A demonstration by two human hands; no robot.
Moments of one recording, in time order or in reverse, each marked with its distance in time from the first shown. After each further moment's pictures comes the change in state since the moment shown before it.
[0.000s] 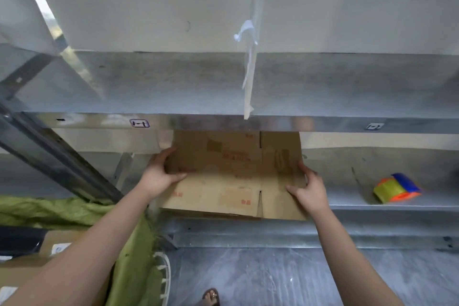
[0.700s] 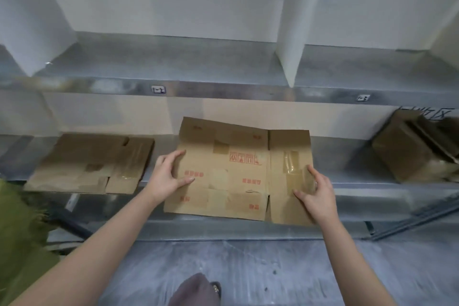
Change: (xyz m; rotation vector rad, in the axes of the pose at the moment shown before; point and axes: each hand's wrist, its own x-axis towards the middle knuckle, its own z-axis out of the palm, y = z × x) left_hand -0.135 0.238 0.307 -0.029 -0.059 0.084; right_hand -0.016 0.229 -0.328 -0.020 0.139 -0.004
